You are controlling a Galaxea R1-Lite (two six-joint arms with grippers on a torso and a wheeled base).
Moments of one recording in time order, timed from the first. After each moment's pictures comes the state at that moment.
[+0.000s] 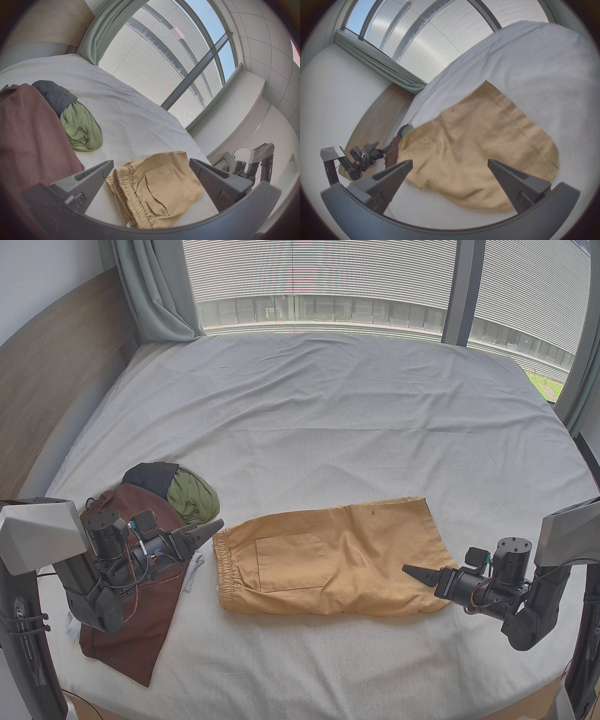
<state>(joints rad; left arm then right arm) -0.11 2.24 -0.59 -1.55 -0.54 -0.46 0.23 2.24 -0.34 -1.54 0.37 0.55</state>
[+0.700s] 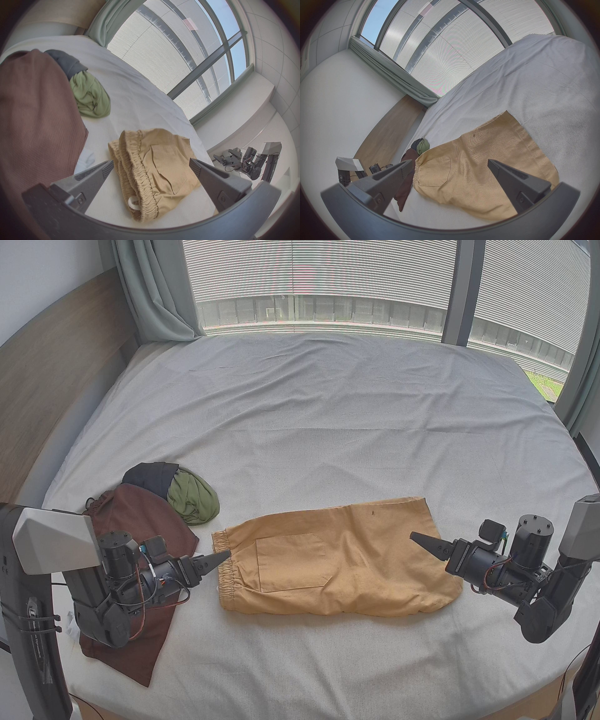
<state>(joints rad) -0.12 2.32 -0.52 -1.55 -0.55 -0.48 0.25 2.06 -0.35 -1.54 0.36 0.59</state>
